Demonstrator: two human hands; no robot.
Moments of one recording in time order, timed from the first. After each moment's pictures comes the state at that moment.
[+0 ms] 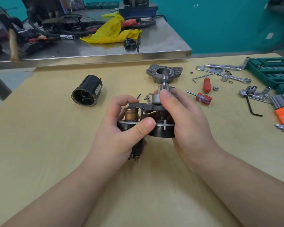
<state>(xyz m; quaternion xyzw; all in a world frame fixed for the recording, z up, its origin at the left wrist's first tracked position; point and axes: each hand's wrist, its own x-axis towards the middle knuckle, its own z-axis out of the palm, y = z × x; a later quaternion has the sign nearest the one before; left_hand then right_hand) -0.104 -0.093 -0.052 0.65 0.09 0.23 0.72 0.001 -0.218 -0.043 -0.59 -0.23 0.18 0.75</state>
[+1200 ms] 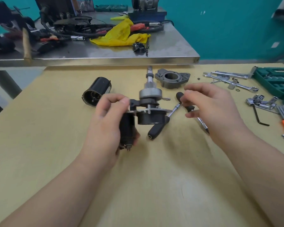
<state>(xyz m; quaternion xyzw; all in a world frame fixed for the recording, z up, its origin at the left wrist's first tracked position) -0.100 -0.059 -0.047 0.57 0.18 0.28 0.75 0.065 -0.232 -0.030 -0.74 -0.19 0.08 0.64</state>
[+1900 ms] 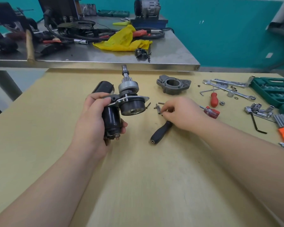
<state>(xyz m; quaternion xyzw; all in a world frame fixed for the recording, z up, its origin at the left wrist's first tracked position) -0.097 -0.013 -0.048 0.51 0.24 0.29 0.77 0.114 -0.171 -0.060 -0.91 -0.36 0.05 0.19</state>
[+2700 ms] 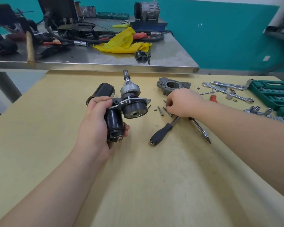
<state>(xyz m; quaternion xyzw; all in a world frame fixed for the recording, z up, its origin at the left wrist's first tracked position) -0.095 -0.014 -0.050 0.49 0.25 0.28 0.78 0.152 -0.147 -0.040 -0.92 -0.40 0.00 -0.02</state>
